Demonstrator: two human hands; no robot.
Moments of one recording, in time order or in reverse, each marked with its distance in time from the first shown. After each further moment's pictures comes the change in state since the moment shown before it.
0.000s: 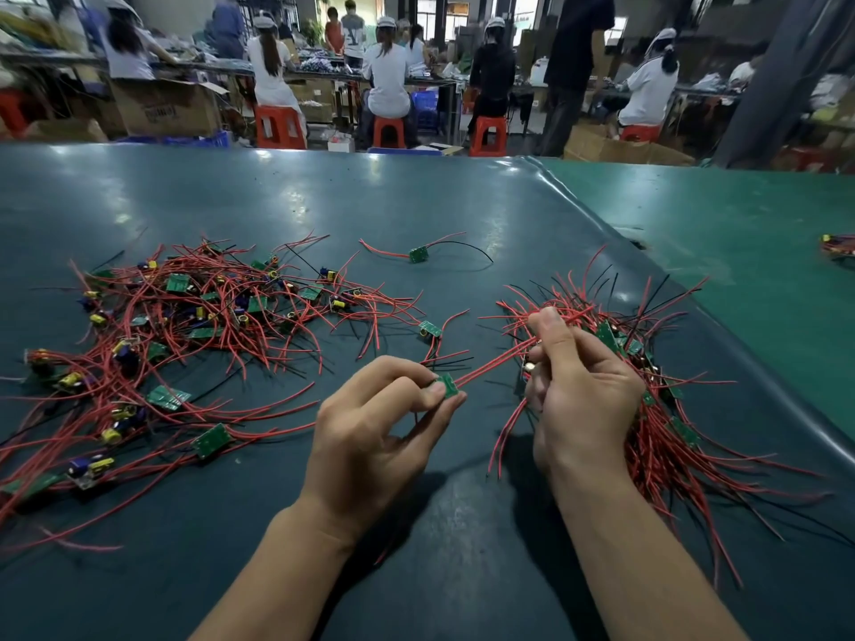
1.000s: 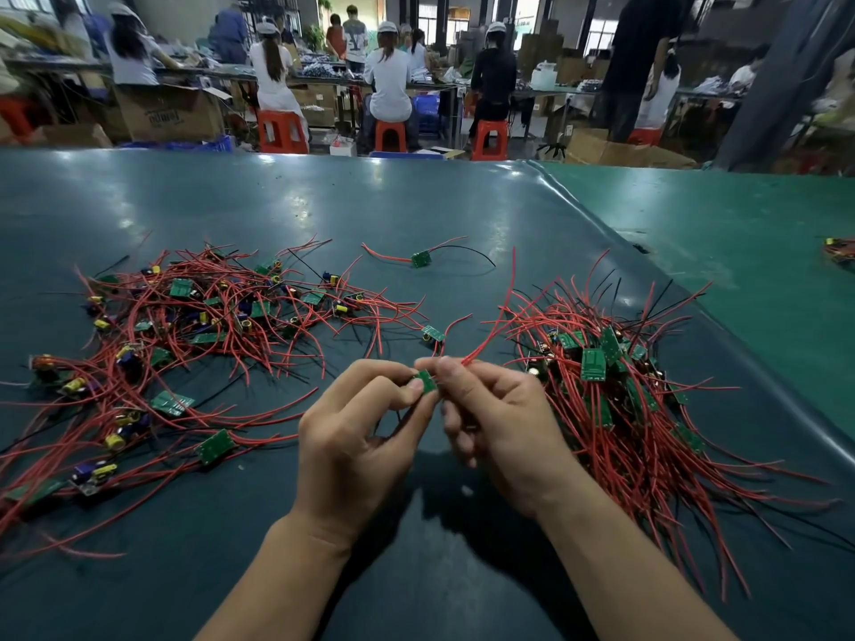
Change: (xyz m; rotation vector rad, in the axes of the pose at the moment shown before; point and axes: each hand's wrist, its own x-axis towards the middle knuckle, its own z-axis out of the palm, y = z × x) left_hand -0.003 -0.007 -0.004 0.031 0.080 -0.063; right_hand -0.025 0.016 0.001 -0.166 -0.684 0.341
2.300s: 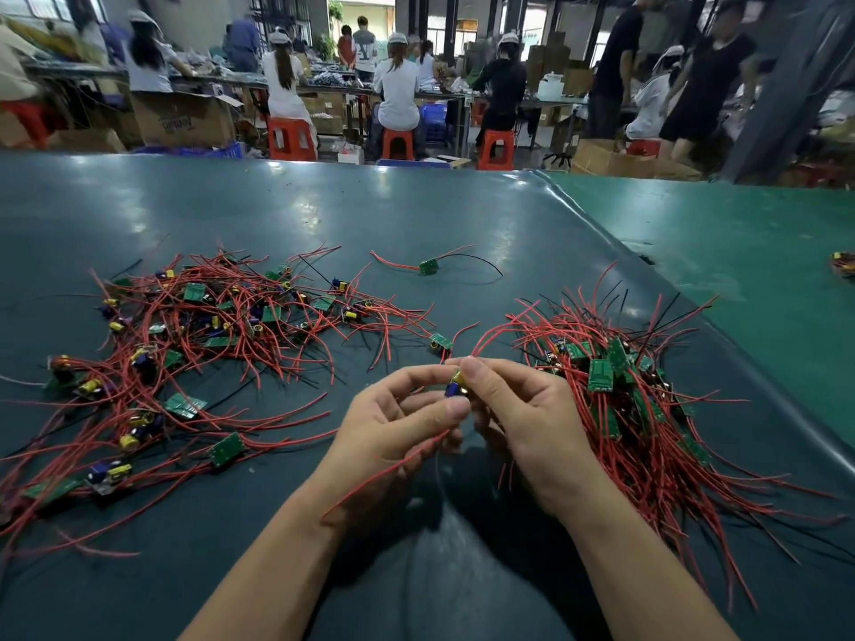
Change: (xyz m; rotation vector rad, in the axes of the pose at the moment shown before) left_hand 0.022 0.018 -0.001 -1.057 -0.337 -1.080; right_hand 0.001 -0.009 -0.009 -0.152 0.078 -0.166
